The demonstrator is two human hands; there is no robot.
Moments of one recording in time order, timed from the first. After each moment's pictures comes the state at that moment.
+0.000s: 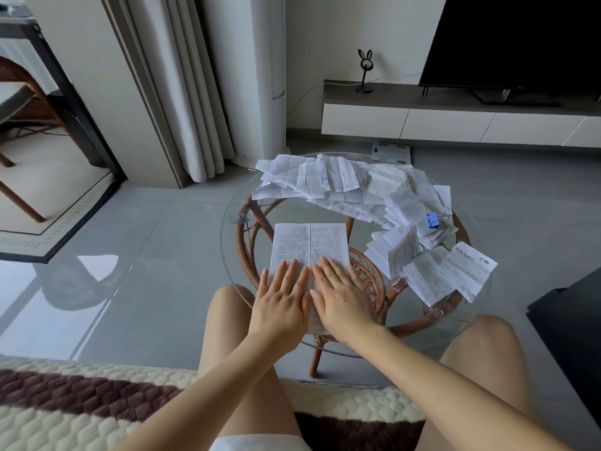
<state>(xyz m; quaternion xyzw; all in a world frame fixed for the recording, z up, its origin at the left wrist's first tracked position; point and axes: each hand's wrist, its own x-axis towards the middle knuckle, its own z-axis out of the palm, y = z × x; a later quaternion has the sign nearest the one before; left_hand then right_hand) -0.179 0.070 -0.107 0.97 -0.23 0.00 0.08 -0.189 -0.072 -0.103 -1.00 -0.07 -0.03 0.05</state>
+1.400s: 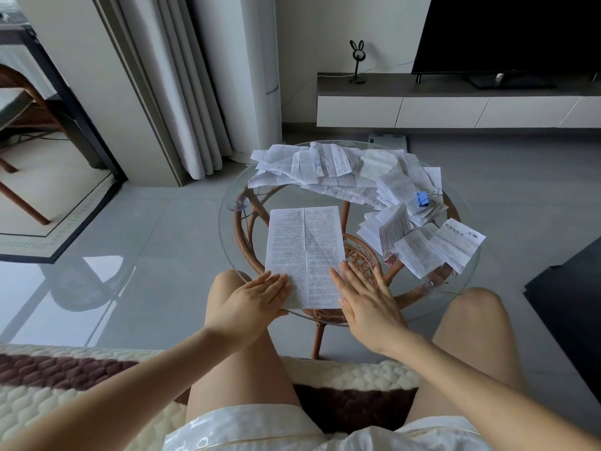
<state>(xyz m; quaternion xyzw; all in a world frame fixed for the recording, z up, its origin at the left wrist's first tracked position) -0.185 0.131 -0.116 0.84 -0.49 0.22 0.02 -0.252 -0.113 -0.117 -0.99 -0.07 -0.02 0.08</state>
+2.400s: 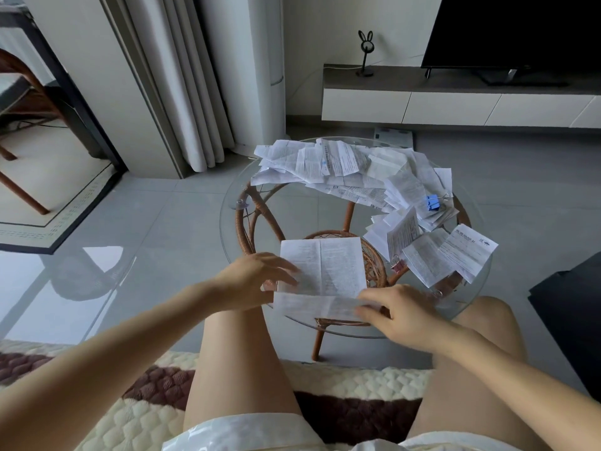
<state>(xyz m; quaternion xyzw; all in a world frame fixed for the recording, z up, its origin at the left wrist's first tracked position) -0.140 0.130 -0.066 0.88 -0.44 -0.09 0.19 -0.254 -0.144 -0.060 -0.95 -0.17 0.00 0.27</state>
